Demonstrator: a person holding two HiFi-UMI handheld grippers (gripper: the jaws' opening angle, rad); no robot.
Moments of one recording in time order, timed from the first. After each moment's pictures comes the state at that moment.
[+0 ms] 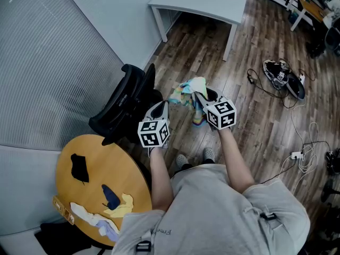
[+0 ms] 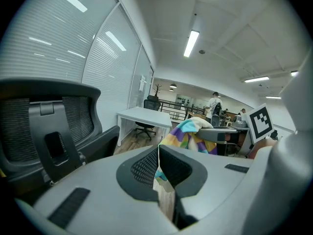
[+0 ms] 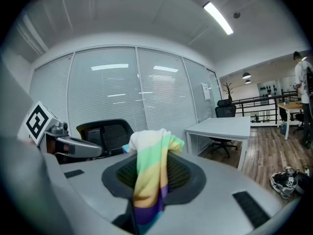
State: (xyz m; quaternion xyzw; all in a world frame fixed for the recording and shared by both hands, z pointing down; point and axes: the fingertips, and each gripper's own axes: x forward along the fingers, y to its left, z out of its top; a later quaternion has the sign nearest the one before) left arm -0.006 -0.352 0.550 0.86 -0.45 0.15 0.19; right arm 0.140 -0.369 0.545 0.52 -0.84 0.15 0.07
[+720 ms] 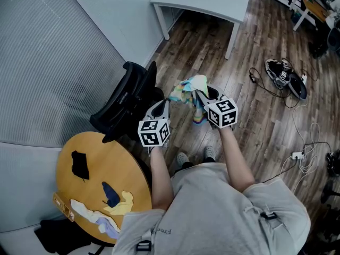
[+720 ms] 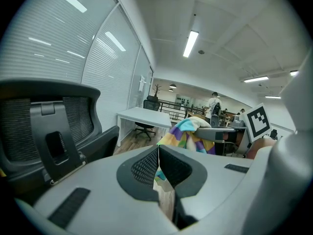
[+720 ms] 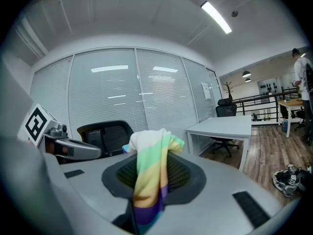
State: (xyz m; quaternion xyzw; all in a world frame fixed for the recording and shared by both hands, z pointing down) left arm -0.001 -0.347 0.549 0.86 -0.45 0.14 0.19; right arm 0.144 -0.369 0.544 0.52 -0.84 0.16 0.06
